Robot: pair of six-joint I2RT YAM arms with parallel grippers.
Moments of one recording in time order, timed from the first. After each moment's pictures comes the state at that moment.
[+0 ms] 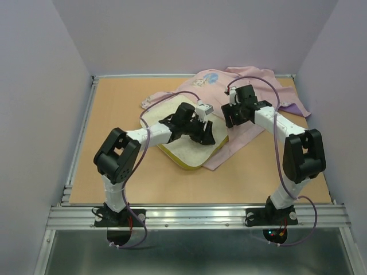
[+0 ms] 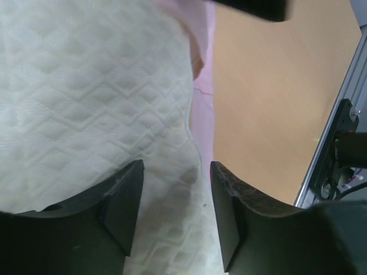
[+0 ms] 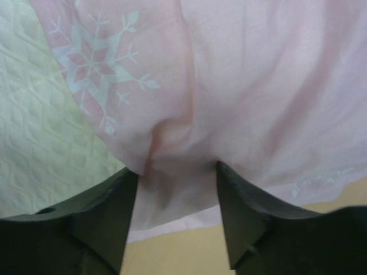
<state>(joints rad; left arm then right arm) -0.69 1.88 1.19 0.04 0.54 -0.31 0.29 1.72 1.29 -0.48 -0.05 -0.10</state>
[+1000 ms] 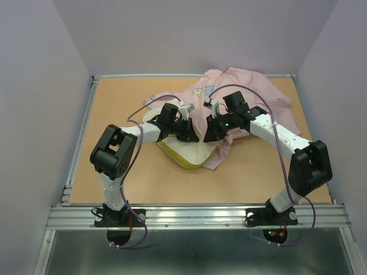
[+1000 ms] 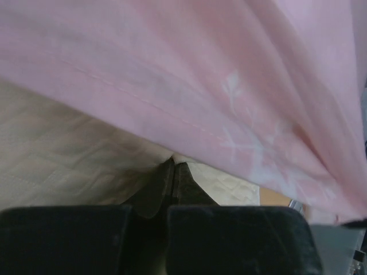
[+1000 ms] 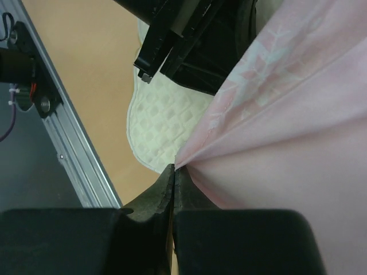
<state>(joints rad) -0.54 1.87 1.08 0.09 0.63 -0.41 0.46 1.60 1.25 -0.58 -0.68 -0.06</state>
